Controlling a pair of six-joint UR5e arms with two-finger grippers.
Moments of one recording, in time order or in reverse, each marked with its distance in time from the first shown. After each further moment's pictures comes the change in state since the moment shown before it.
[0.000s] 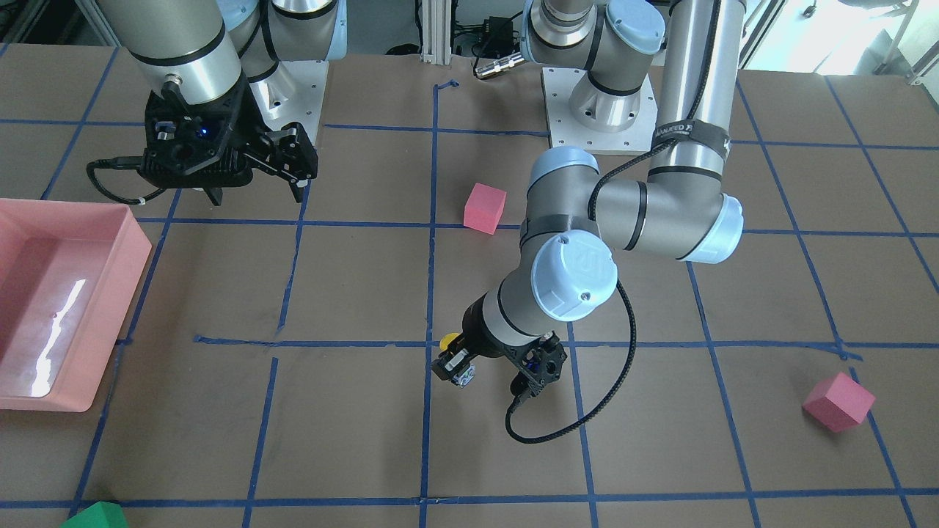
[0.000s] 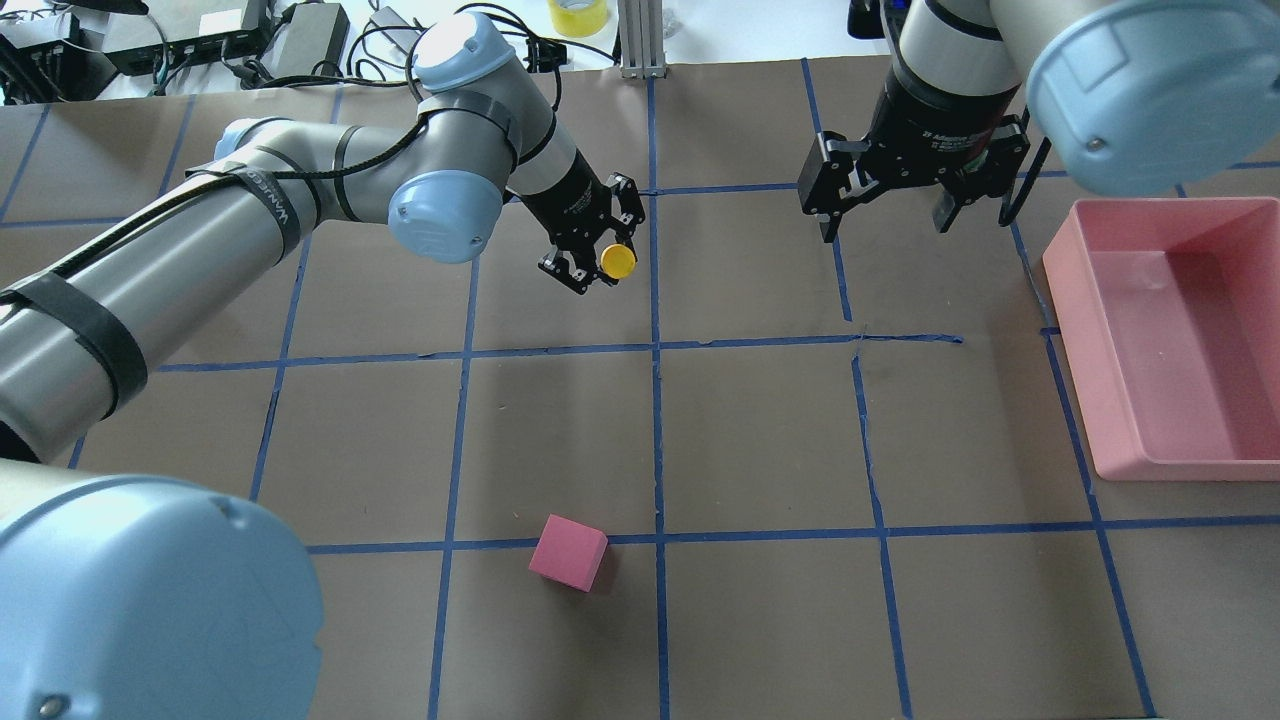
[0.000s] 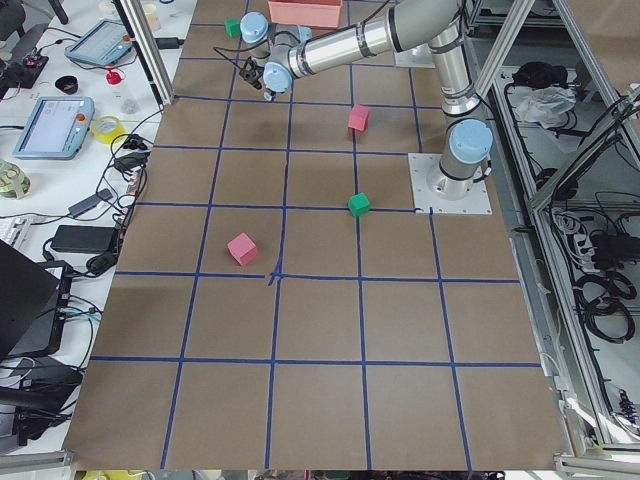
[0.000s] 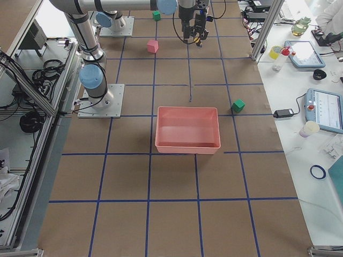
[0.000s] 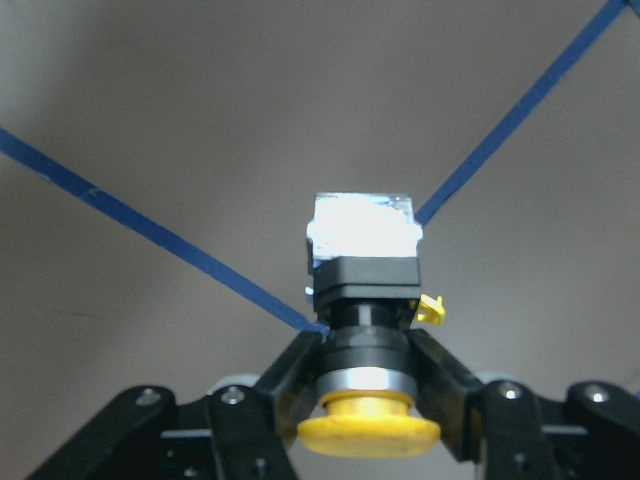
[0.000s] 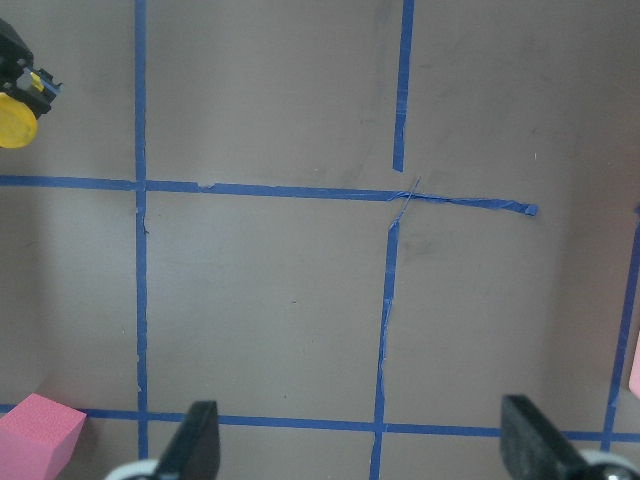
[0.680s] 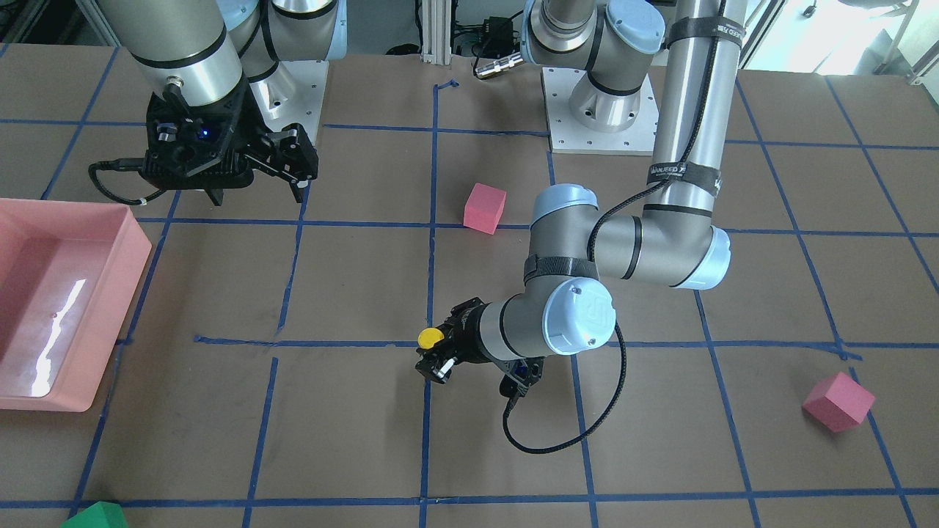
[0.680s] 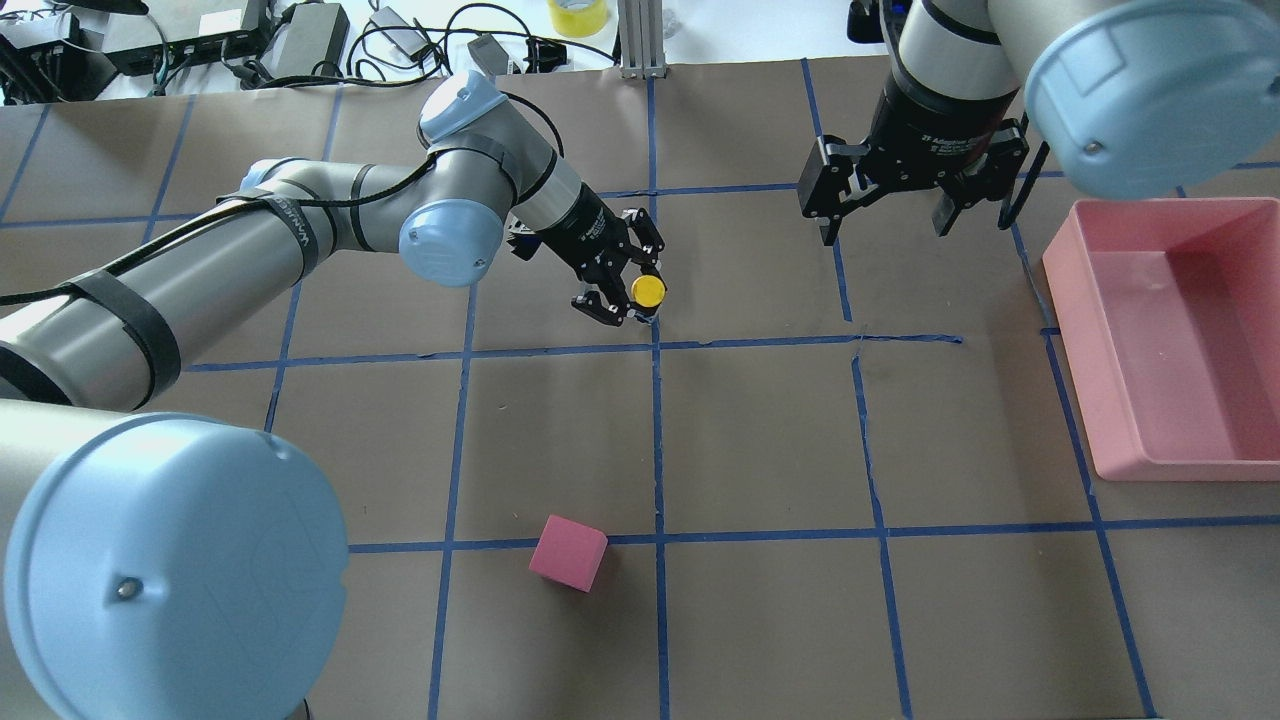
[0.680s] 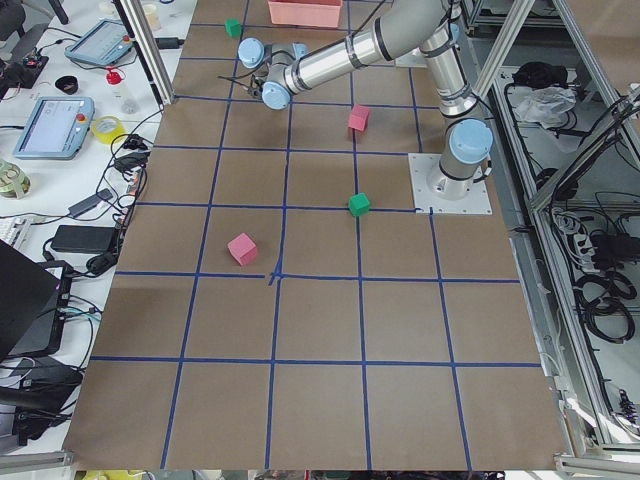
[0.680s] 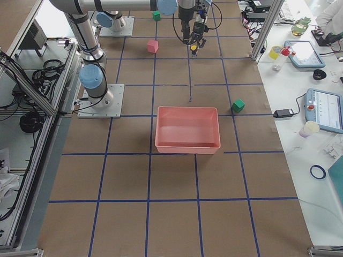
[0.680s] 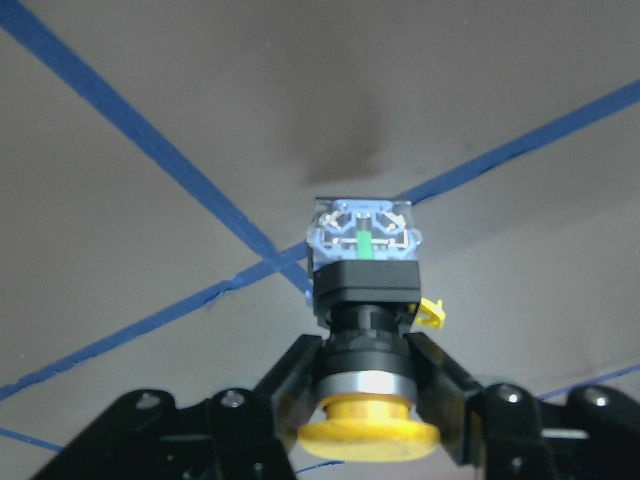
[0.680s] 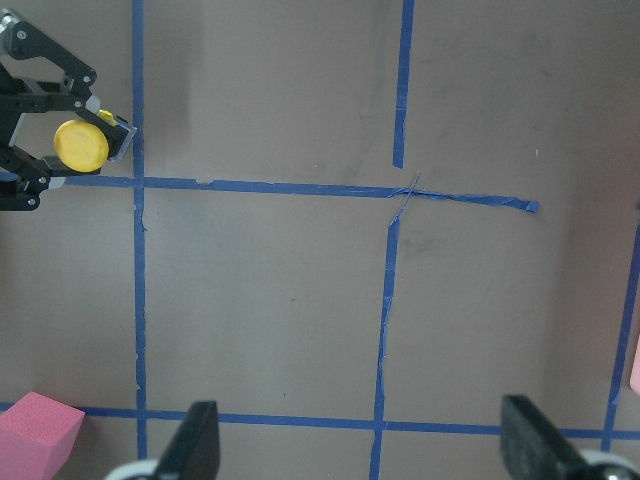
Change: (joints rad) left arm 0.013 -0.052 -0.040 -0.007 -0.177 -0.105; right arm 0.000 0.000 0.003 0.000 -0.001 0.000
